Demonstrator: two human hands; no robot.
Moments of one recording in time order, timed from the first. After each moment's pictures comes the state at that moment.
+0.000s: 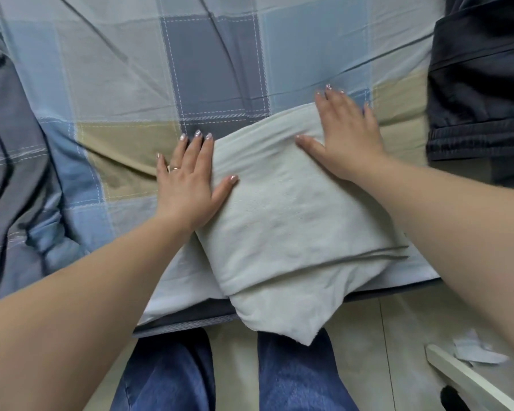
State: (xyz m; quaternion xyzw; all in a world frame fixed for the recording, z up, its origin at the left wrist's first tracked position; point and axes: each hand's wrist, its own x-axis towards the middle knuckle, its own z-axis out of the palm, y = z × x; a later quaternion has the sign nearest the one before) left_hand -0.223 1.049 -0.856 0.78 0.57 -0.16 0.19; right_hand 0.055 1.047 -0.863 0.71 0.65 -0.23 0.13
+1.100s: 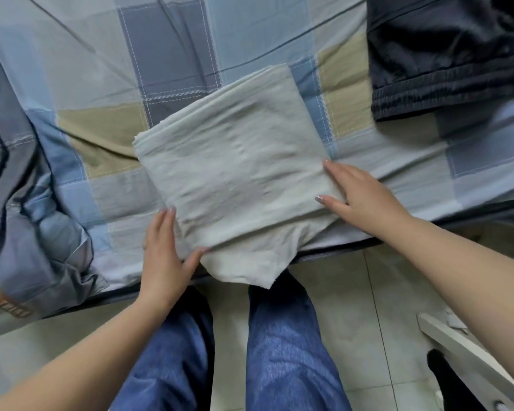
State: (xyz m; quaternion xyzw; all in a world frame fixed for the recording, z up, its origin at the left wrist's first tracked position) left_hand -0.235 0.892 -0.790 0.68 0.66 -0.02 0.33; right_hand 0.117 0.886 -0.808 0.69 0.59 -0.42 0.02
